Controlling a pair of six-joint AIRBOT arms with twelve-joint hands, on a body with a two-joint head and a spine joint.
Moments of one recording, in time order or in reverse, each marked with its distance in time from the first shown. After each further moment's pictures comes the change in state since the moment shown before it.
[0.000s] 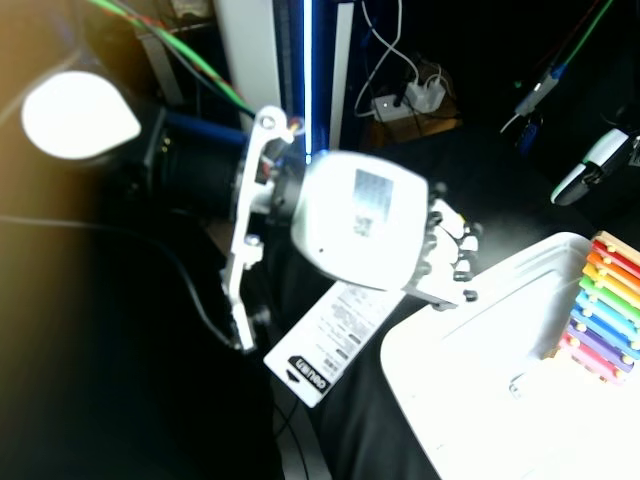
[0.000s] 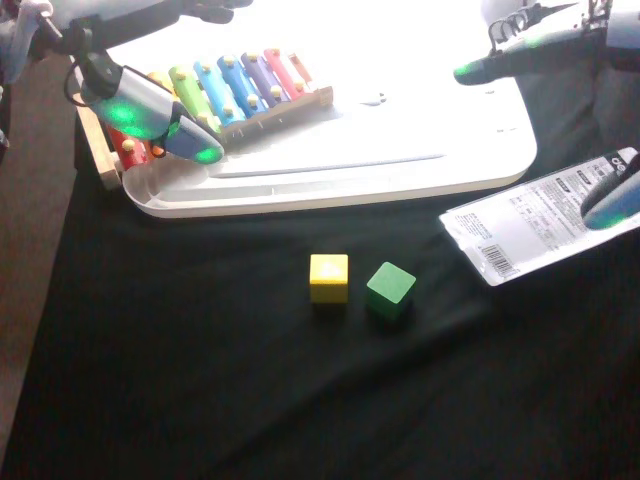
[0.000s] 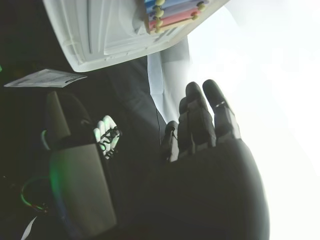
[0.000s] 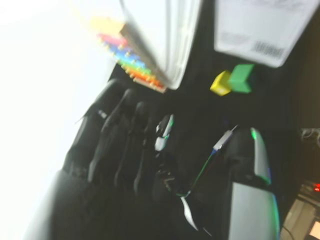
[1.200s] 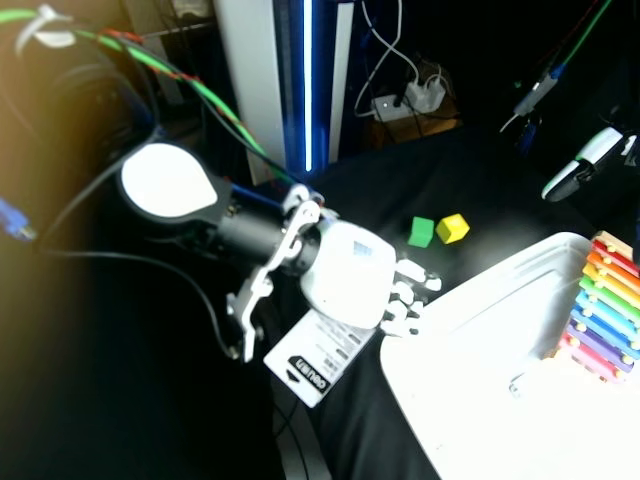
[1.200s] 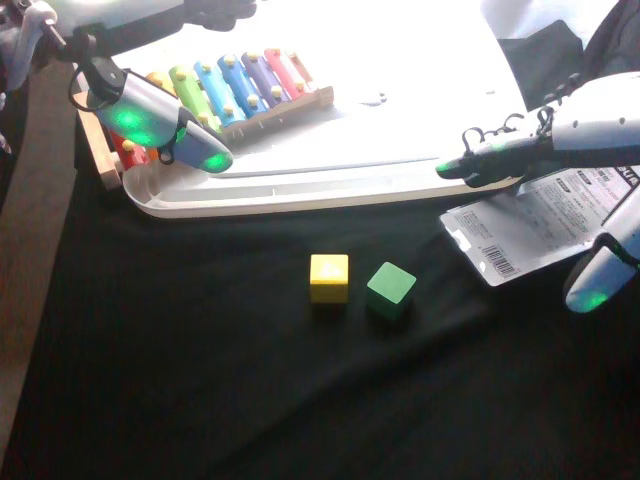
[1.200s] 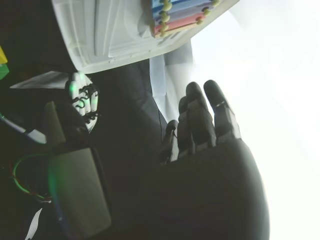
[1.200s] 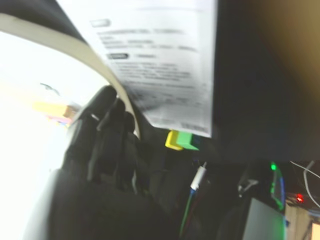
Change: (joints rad) left arm 0.009 0.000 -0.007 -0.001 0.006 0.000; right arm -0.128 -0.149 0.114 -0.201 -0.077 0.183
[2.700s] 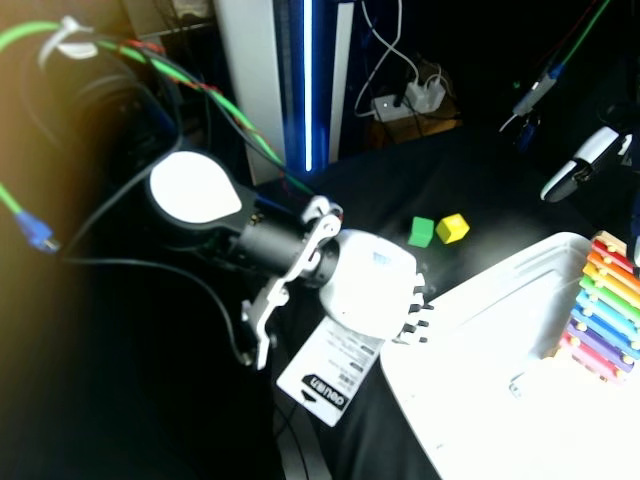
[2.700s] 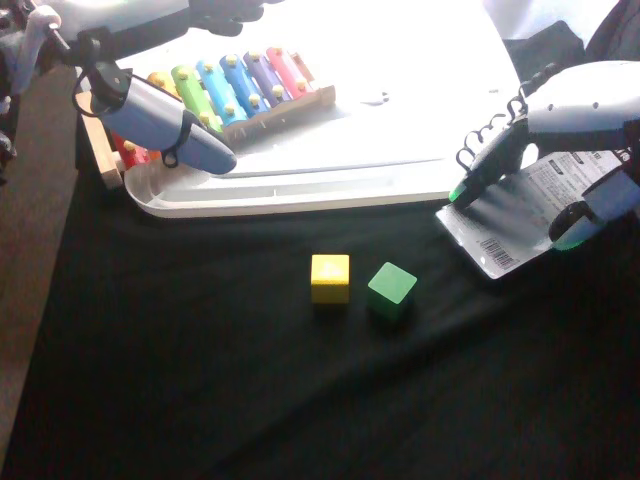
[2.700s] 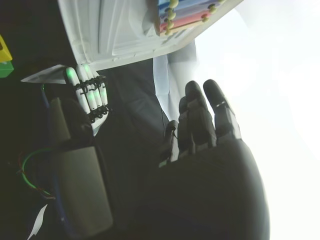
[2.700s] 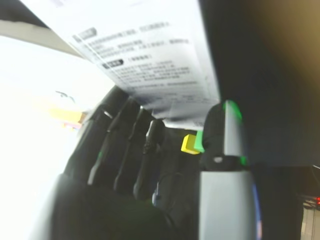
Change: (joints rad) left arm 0.005 0.001 -0.010 0.000 -0.015 0.000; right arm 0.001 -0.056 0.043 -0.074 -0.050 0.096
